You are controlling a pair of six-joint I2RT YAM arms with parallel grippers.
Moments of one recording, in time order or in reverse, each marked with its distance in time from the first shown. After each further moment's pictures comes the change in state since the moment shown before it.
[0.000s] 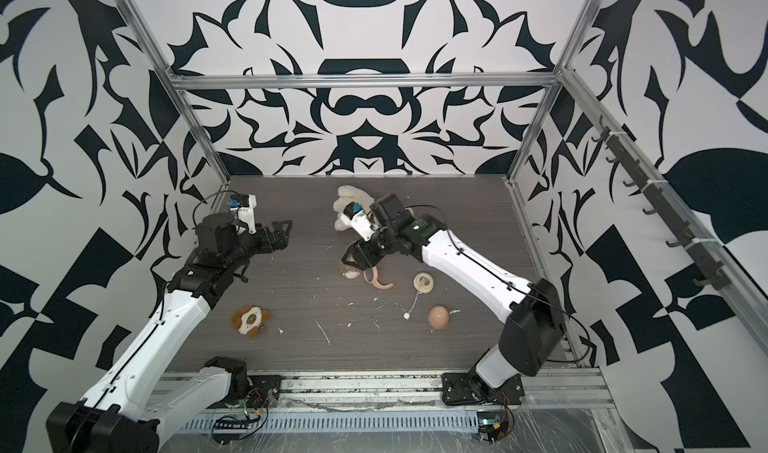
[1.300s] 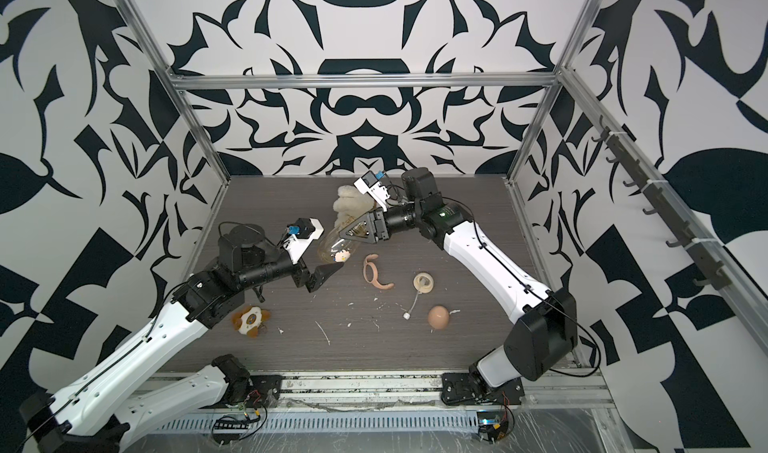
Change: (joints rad) left arm -0.479 -0.070 0.080 -0.077 0.126 0.450; right arm -0.144 -0.012 0.034 0.261 -0.664 0.291
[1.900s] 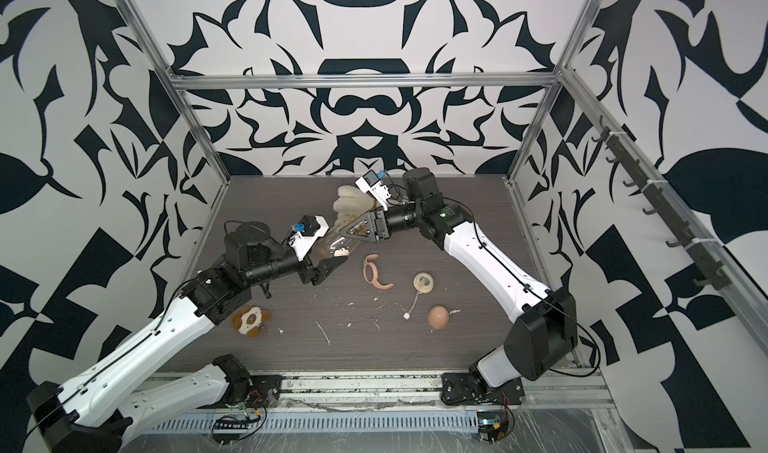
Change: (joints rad) left arm -0.006 0.033 -0.003 0.070 0.019 -0.002; right arm -0.005 0.000 -0.020 0.048 -0.001 0.023
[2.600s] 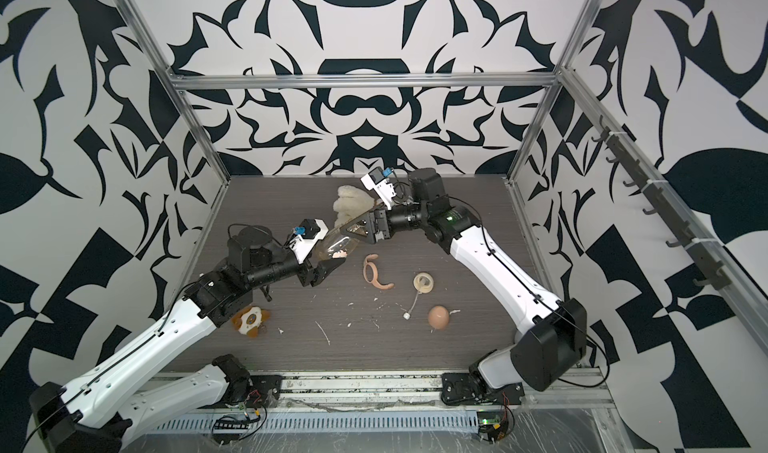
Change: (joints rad) left arm 0.024 -0.021 -0.064 0.008 -0.025 -0.019; right arm -0.027 -0.097 -0.024 -0.030 0.172 -0.021
